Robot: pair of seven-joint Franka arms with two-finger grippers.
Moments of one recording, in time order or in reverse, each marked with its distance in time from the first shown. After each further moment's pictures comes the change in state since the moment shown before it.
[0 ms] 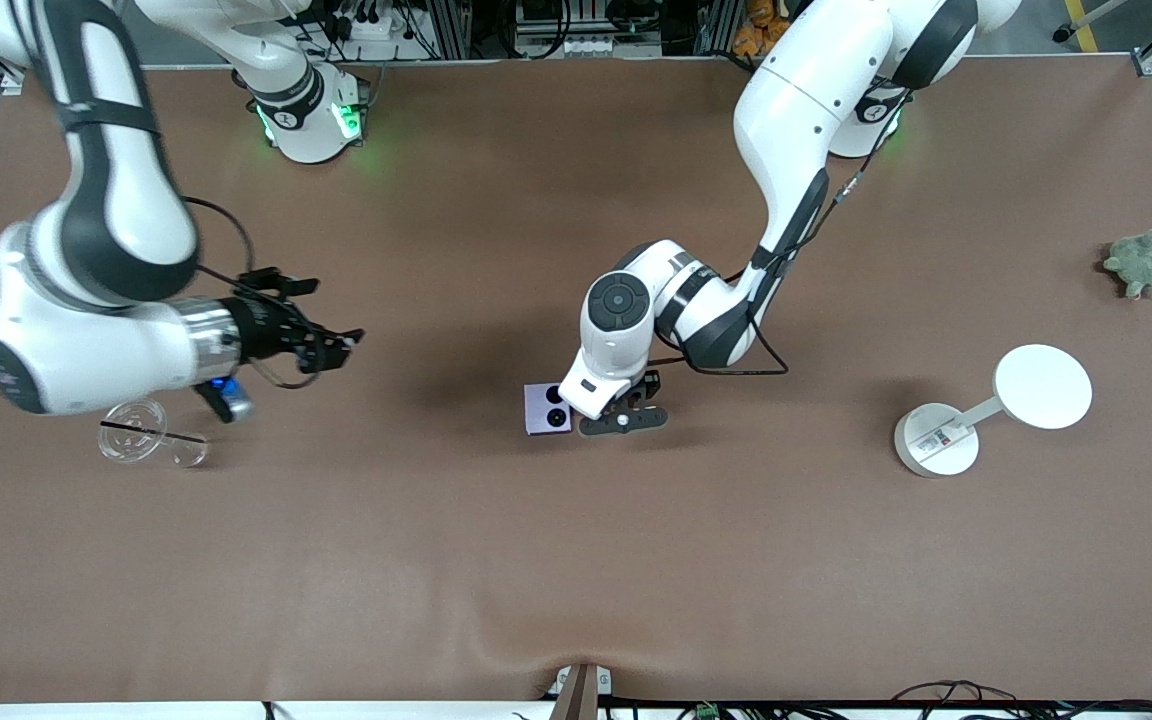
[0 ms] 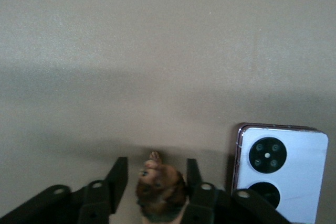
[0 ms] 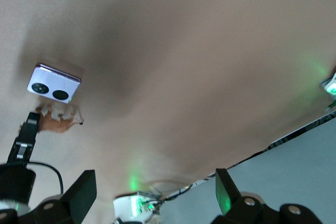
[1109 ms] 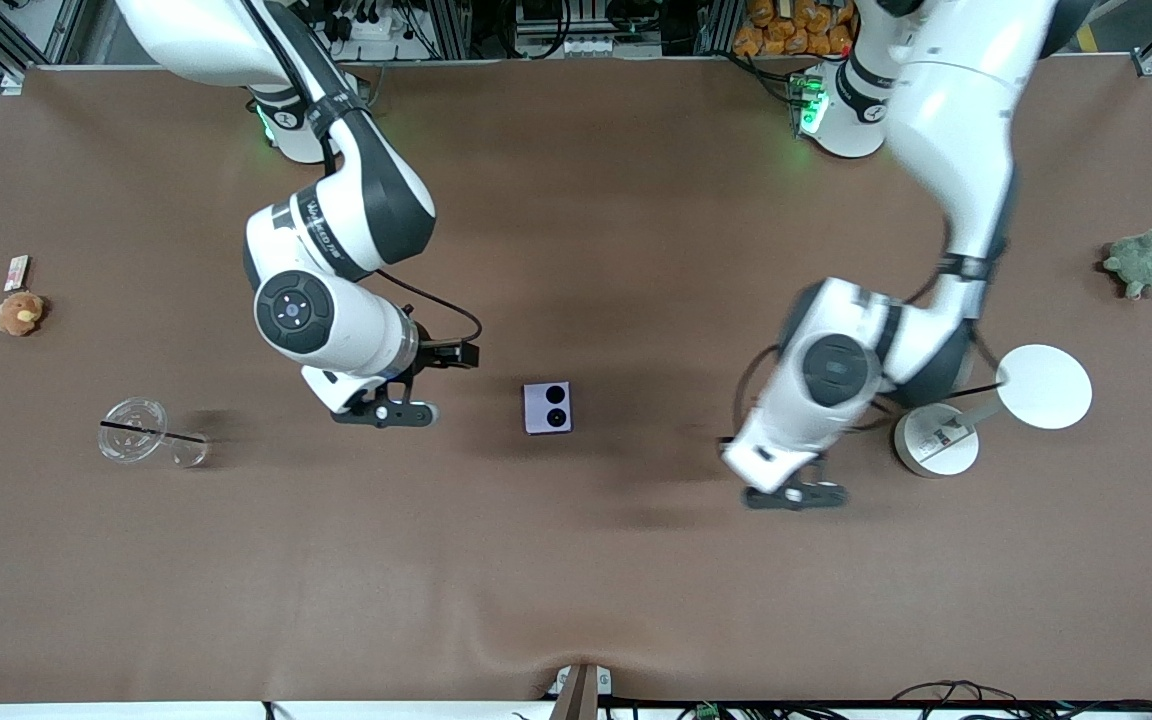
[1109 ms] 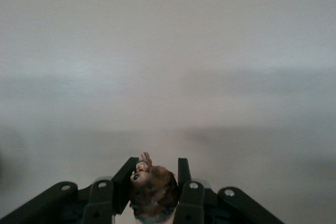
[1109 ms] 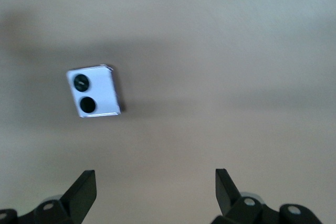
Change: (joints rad) left arm 0.381 -0.179 -0.015 -0.083 0.005 -0.101 0.535; right arm 0.286 0.070 -0.001 -0.001 -0.322 0.446 -0.613
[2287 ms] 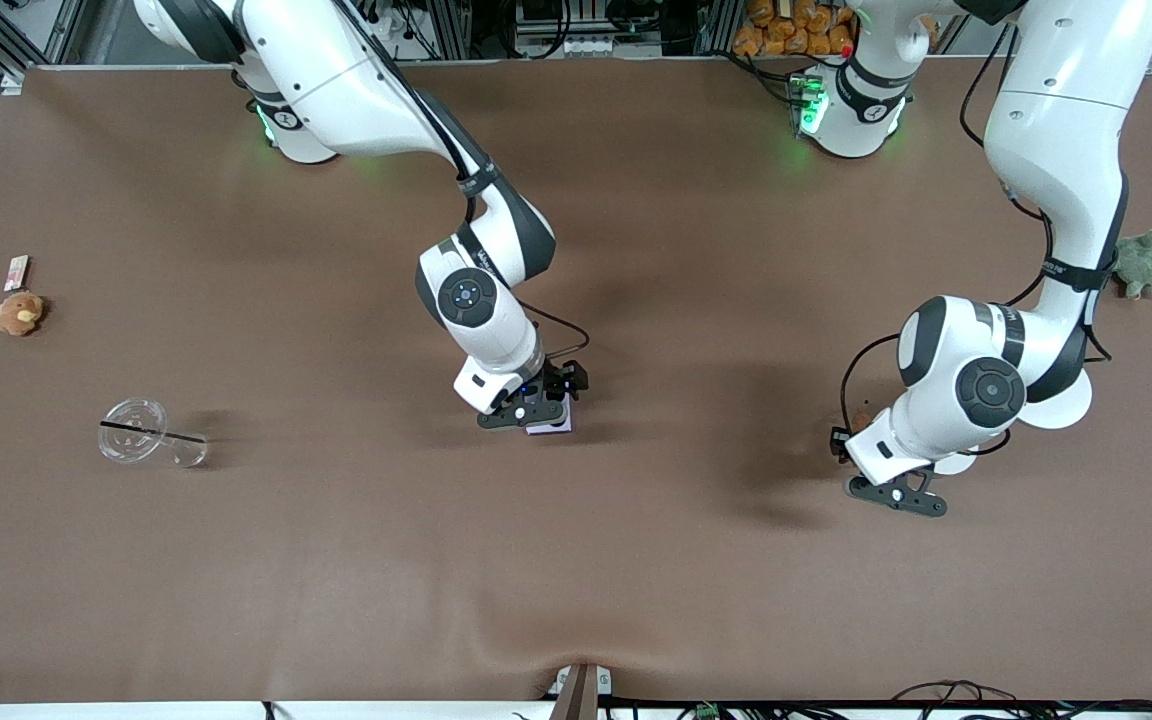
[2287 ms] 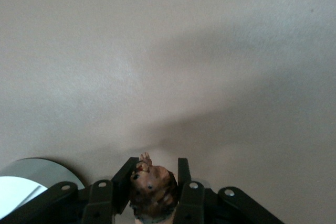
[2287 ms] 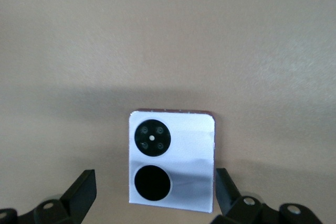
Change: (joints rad) left arm 0.264 -0.040 -0.080 -0.236 0.003 0.163 0.409; right arm 0.202 0.267 0.001 -0.087 0.002 0.625 0.039
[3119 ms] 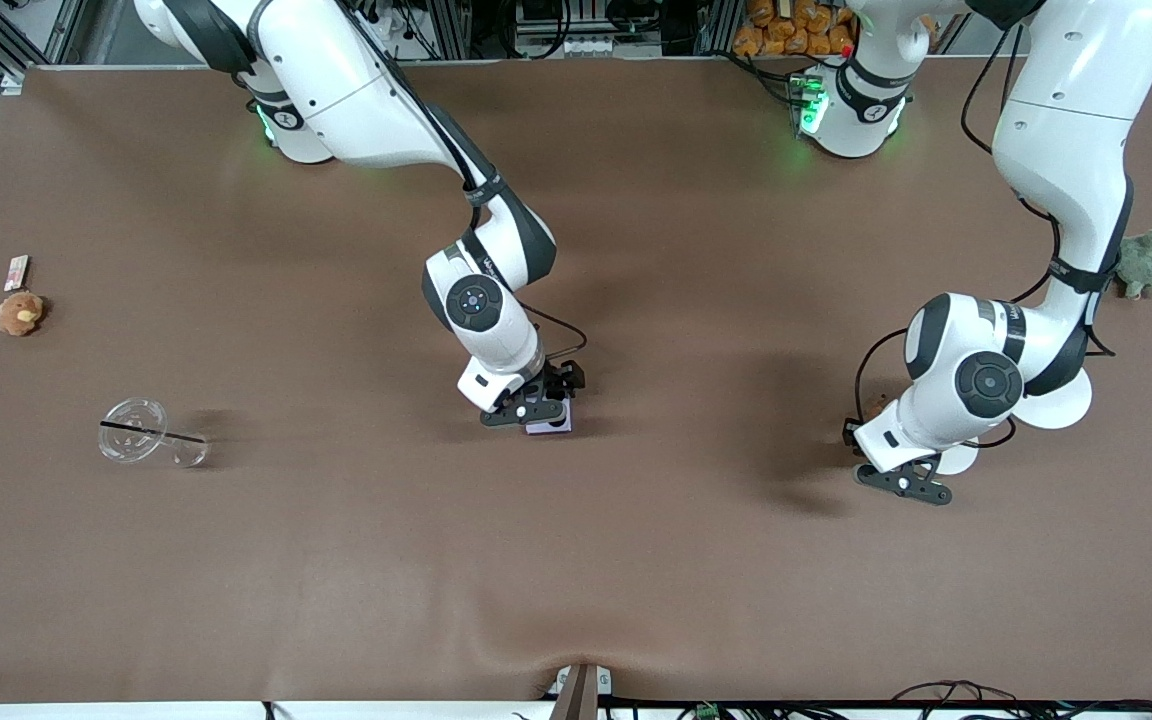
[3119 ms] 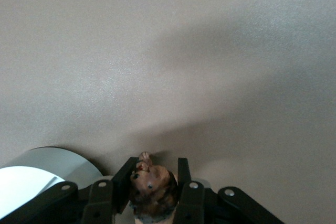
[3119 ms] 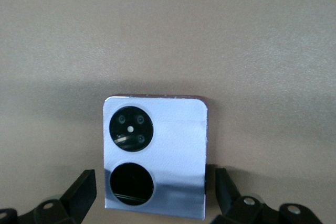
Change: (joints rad) left arm 0.047 -0.006 -0.001 -0.088 0.077 0.079 0.016; right arm 0.006 0.033 -0.002 -0.017 0.000 0.027 0.003
